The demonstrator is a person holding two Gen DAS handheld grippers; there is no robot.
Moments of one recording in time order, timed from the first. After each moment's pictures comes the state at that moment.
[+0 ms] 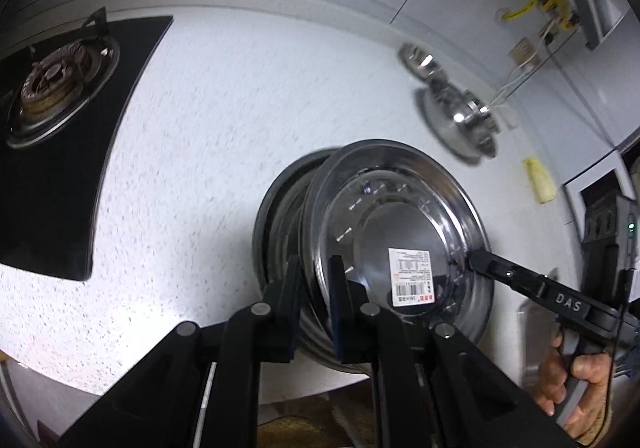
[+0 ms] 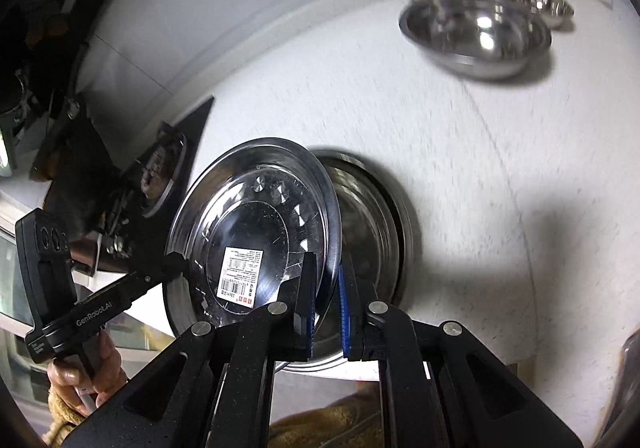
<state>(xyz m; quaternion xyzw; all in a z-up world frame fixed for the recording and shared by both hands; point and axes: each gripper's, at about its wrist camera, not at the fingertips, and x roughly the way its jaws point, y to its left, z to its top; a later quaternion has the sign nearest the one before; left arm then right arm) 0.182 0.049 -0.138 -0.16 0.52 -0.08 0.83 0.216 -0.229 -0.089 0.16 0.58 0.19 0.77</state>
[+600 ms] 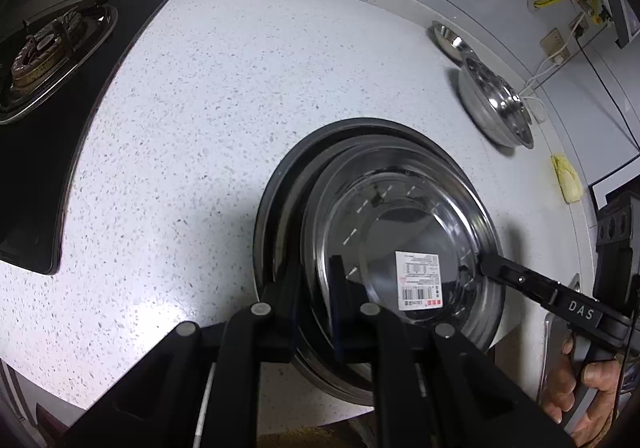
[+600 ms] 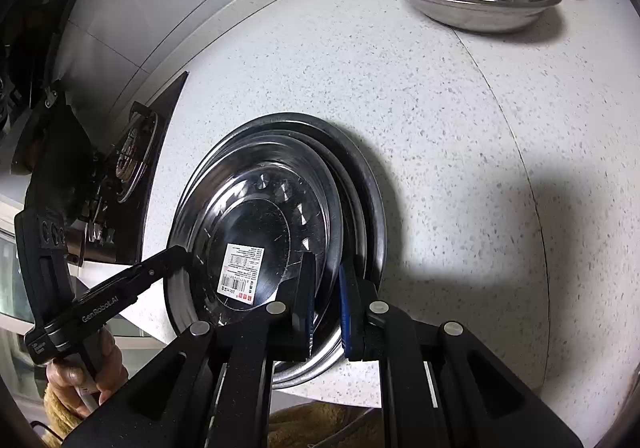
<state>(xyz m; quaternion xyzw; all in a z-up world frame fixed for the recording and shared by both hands) 0.202 0.037 -0.179 -0.16 0.55 -0.05 0.82 0.229 -0.242 -0.127 0.15 0.61 0.19 0.75</state>
